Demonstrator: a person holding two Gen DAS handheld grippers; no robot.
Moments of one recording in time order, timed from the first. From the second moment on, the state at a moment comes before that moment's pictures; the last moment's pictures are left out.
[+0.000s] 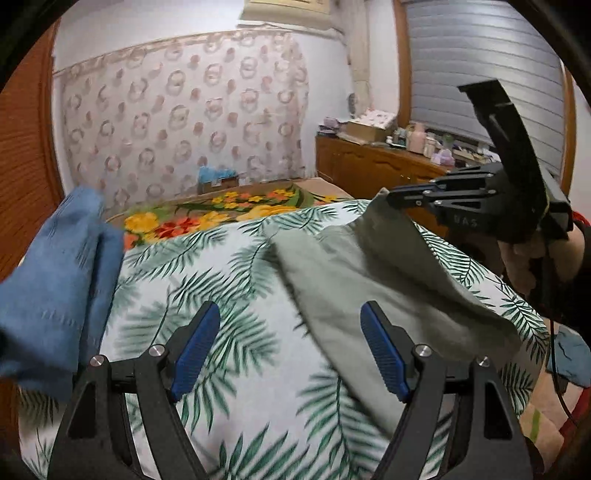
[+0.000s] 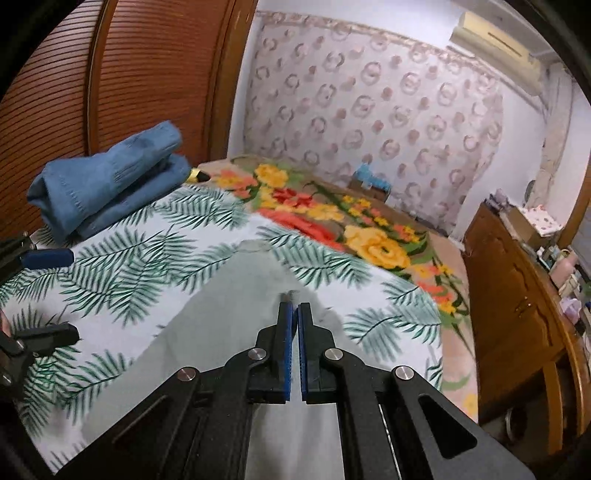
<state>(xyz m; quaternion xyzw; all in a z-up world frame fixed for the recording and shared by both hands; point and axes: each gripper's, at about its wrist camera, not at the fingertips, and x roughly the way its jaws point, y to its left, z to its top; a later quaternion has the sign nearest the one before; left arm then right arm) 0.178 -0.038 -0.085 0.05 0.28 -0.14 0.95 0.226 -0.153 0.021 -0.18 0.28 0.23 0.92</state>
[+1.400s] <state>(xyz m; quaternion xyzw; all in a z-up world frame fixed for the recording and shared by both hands) 0.184 -0.095 -0.106 0.07 0.37 -0.21 0.90 0.198 -0.216 -0.012 -0.05 0.38 0.18 0.91</state>
